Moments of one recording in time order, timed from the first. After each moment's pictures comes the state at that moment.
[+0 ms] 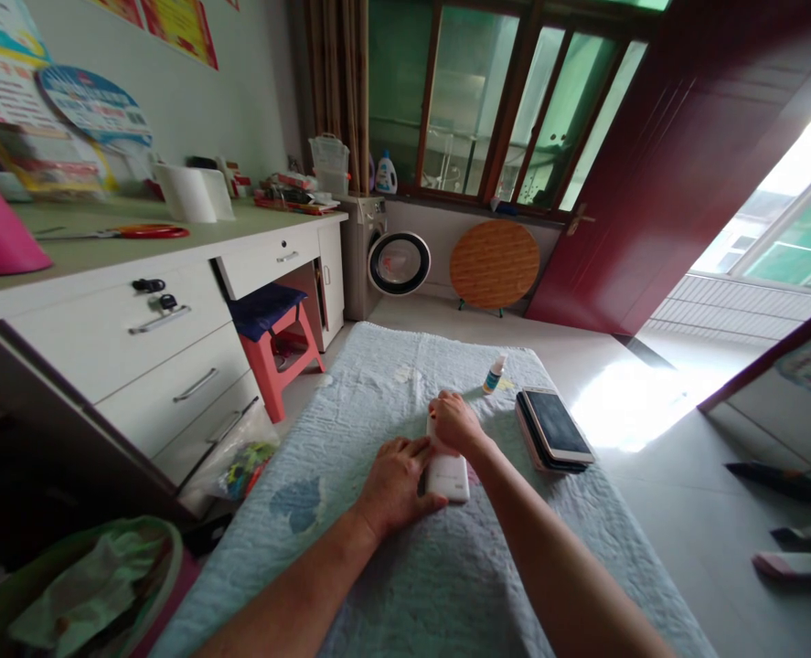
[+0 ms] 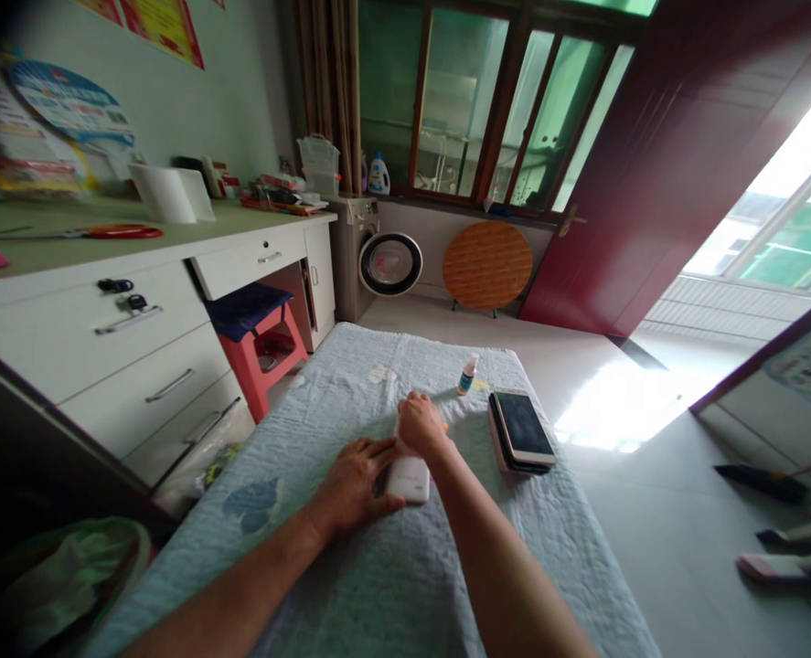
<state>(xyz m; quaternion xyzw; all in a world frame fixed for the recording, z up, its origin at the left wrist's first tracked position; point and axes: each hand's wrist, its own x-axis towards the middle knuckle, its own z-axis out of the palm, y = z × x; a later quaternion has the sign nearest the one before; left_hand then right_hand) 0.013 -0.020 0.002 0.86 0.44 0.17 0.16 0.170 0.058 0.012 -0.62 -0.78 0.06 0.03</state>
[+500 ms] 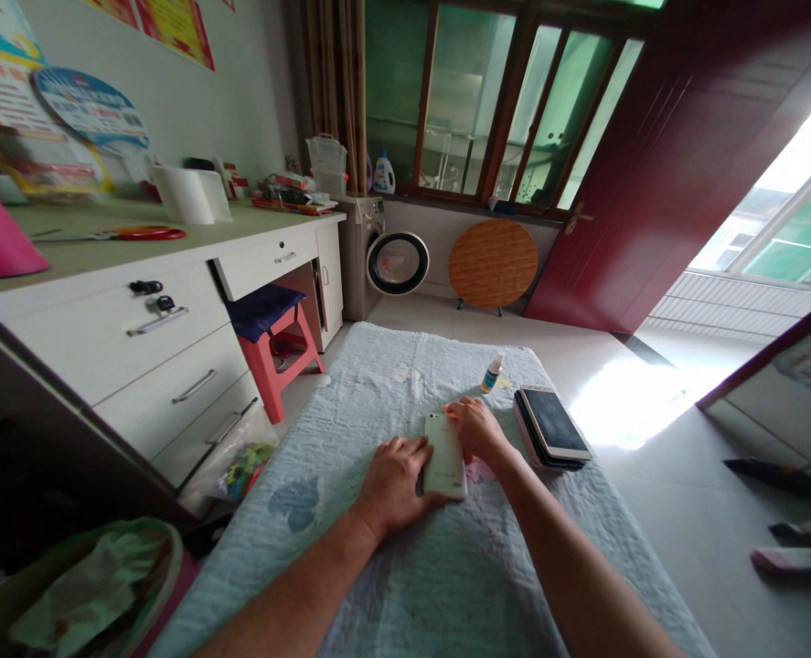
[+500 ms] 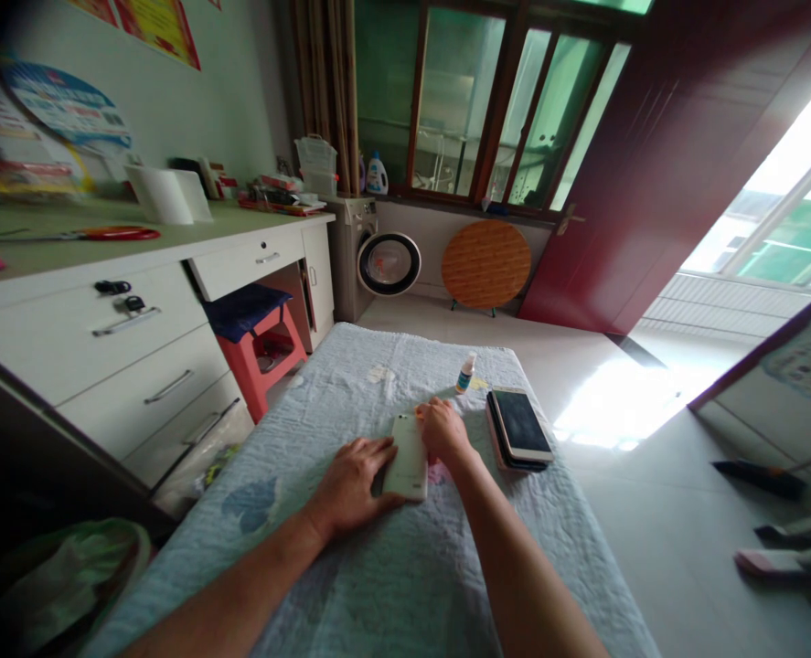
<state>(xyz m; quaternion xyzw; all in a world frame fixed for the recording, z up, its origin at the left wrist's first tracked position) 0.013 -0.022 0.002 0.86 0.45 0.17 0.16 0.208 0.042 0.011 -0.63 -0.77 0.08 0.07</state>
